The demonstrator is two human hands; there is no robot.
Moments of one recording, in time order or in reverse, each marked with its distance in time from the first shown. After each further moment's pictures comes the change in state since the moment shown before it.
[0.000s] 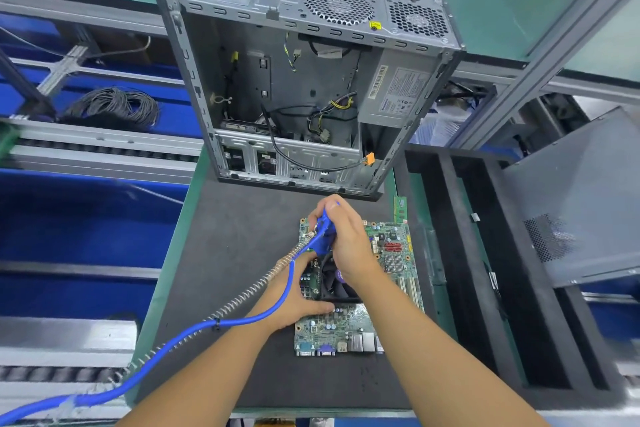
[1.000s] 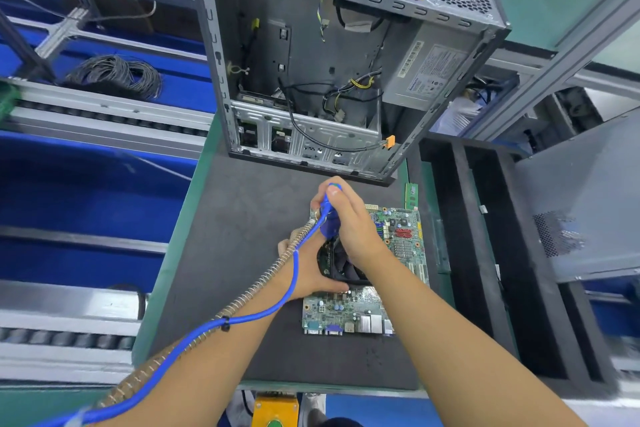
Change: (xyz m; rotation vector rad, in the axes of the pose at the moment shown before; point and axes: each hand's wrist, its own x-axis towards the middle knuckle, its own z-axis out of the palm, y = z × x) left_hand 0.001 0.035 -0.017 0.066 0.049 0.112; right_hand -0.001 -0.005 0.016 -0.158 -0.104 0.054
